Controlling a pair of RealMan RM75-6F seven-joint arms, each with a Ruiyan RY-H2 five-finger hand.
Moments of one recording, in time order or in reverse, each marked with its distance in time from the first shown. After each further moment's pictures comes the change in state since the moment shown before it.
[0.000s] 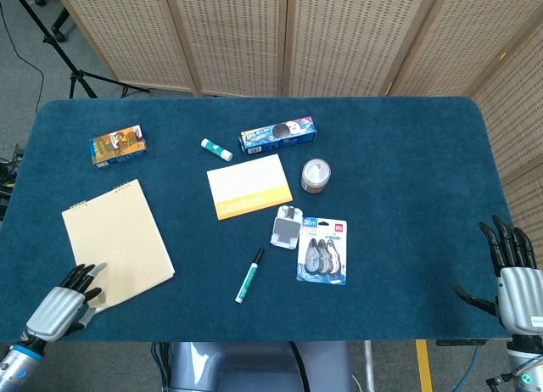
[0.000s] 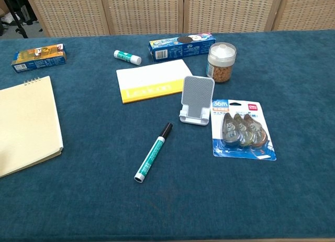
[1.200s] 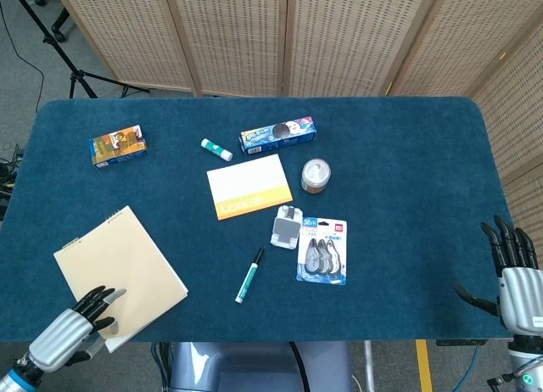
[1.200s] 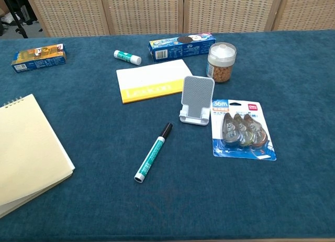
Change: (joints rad) left arm -0.001 0.118 0.121 -0.151 0.220 0.171 -0.043; right arm -0.002 0.002 0.001 -0.001 0.001 0.003 0.005
